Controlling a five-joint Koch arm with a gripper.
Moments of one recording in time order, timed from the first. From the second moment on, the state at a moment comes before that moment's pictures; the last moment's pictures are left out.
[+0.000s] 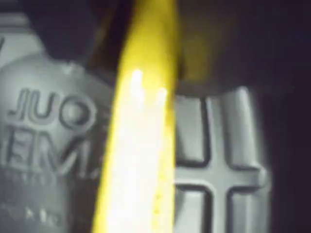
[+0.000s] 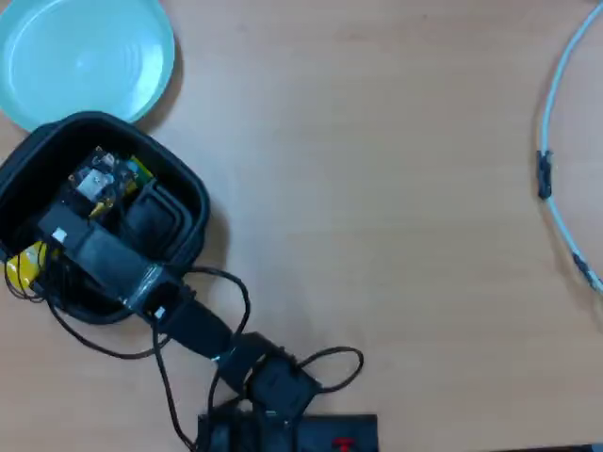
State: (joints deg) arm 38.7 48.8 40.8 69.9 9.8
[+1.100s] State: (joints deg) arm 39.5 47.4 40.7 82.2 1.6
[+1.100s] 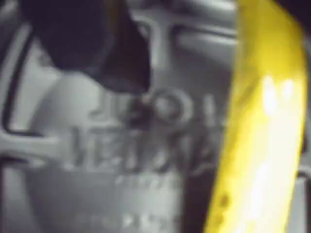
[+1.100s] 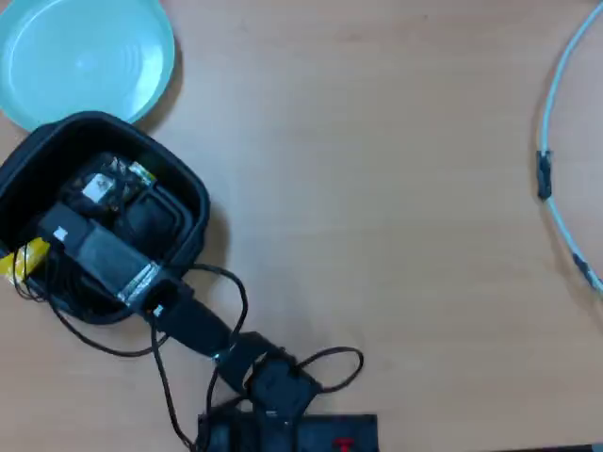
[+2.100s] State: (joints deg) arm 73.1 83.1 73.3 89.1 -9.5
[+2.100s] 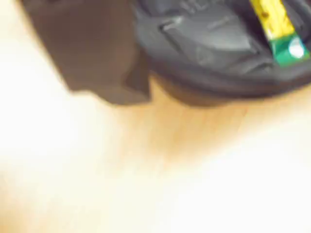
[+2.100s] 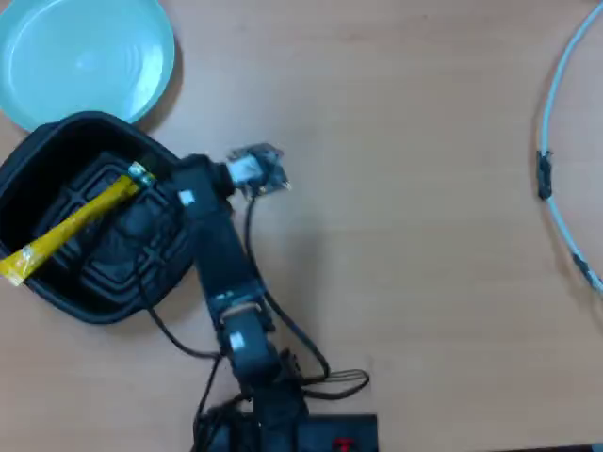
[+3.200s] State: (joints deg) arm 87.3 130.7 170.9 8.7 4.0
